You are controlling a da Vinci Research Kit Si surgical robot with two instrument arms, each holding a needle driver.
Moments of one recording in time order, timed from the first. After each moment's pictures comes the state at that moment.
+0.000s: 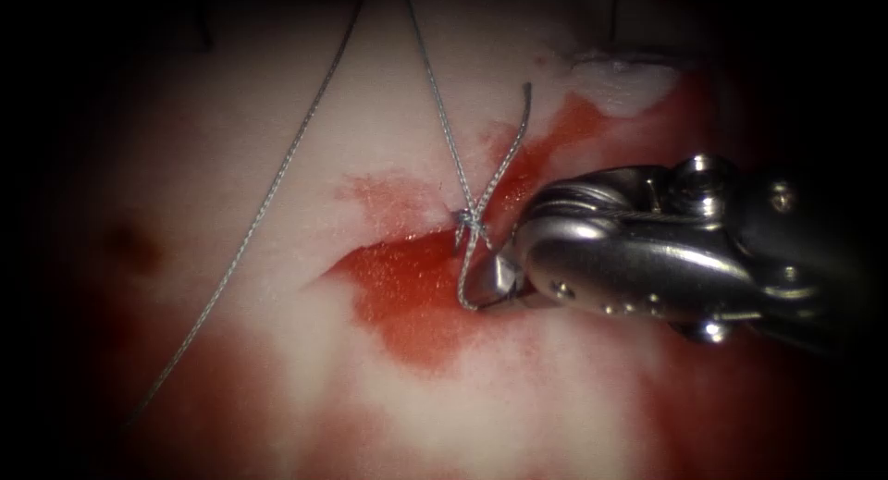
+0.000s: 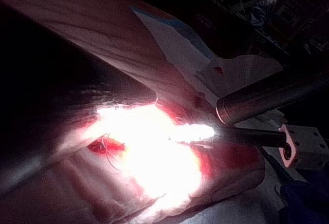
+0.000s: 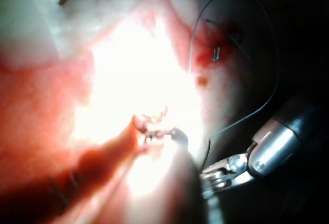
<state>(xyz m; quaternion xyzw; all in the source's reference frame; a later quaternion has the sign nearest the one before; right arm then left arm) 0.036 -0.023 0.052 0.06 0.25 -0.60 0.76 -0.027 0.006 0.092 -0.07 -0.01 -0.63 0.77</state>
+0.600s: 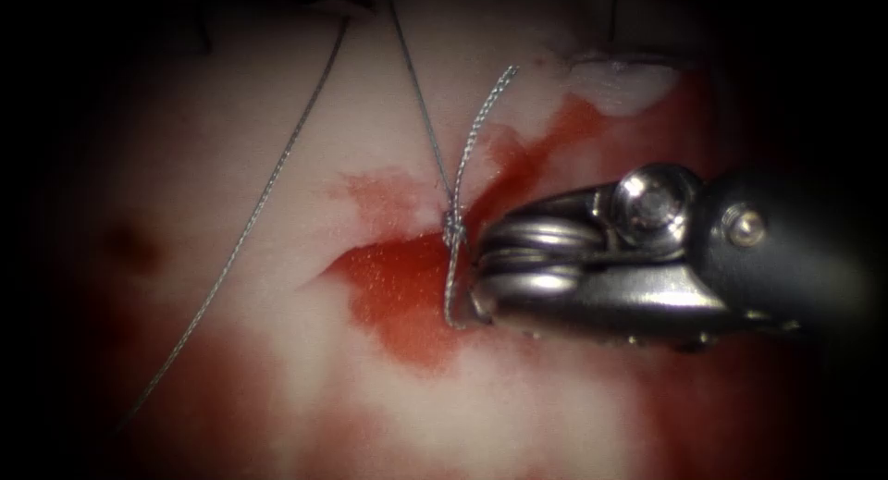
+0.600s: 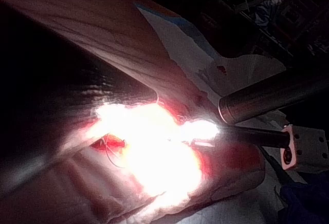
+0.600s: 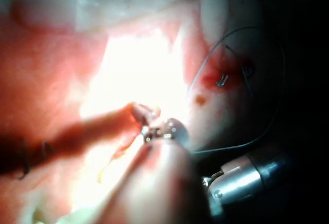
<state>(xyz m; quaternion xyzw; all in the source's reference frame) 0.038 -0.026 0.051 0.06 0.20 -0.71 0.67 -0.027 0.006 0.093 -0.11 0.02 -0.66 0.75</state>
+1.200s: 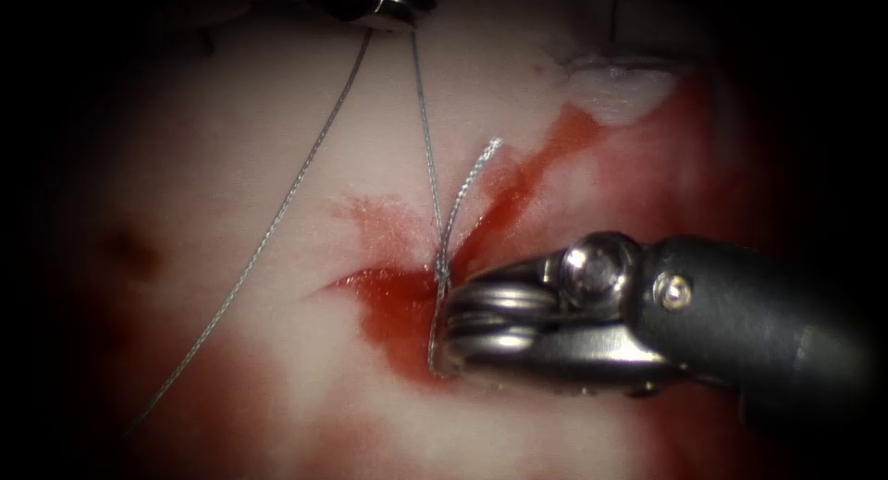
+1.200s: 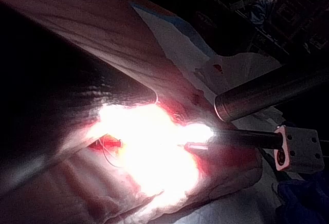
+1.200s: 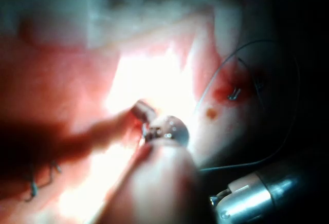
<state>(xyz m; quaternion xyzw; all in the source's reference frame) 0.039 -0.031 0.053 0.08 0.21 -0.72 0.65 -0.029 0.007 0.093 -0.17 0.02 -0.64 0.75</state>
